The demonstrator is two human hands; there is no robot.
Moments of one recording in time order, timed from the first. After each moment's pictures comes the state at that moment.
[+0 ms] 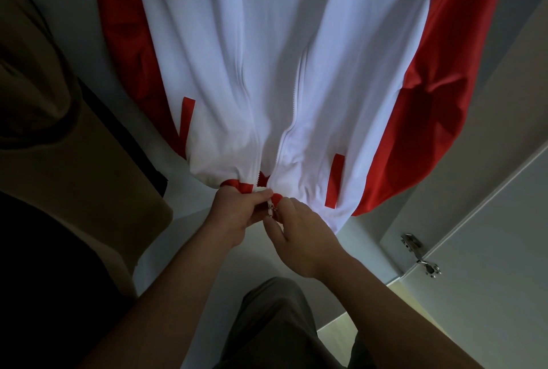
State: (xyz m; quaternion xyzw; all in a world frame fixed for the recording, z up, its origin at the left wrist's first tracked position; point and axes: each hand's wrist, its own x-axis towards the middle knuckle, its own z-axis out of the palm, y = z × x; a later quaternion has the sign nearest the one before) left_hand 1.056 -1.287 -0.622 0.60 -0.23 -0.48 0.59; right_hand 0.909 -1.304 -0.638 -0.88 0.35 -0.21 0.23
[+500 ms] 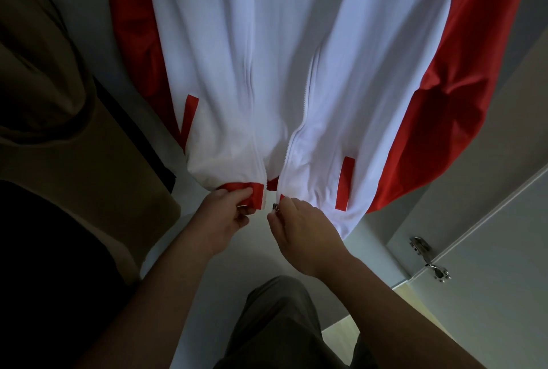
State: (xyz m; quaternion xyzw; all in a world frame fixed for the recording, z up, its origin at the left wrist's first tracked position) left_hand 1.092 -1.267 -0.631 0.62 -0.21 -0.51 0.56; right_hand 0.921 -1.307 -0.646 -0.90 0.35 -0.21 0.16
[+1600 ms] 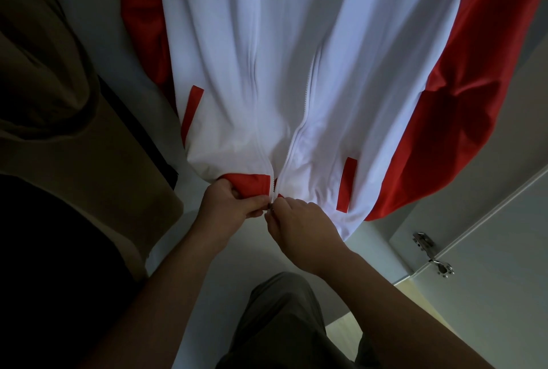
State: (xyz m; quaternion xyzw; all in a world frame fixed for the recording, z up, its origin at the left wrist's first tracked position) left_hand 1.094 -1.264 -0.640 0.69 -0.37 -0.33 0.52; right_hand 0.932 -1.302 -0.643 -0.92 0.32 -0.17 0.11
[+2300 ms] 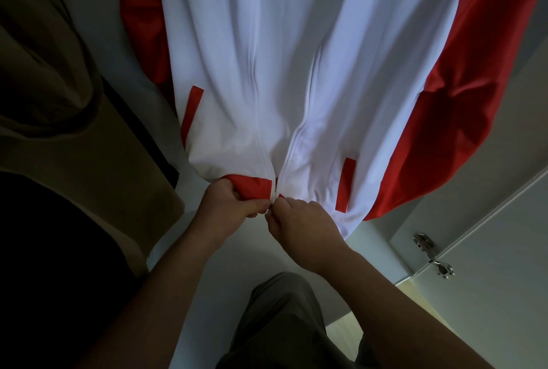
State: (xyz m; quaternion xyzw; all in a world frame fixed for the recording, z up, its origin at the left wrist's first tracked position) left_hand 1.101 -1.260 -0.636 0.73 -0.43 -0.29 0.45; right_hand 0.933 -1.303 -0.642 -0.93 0.32 -0.19 0.07
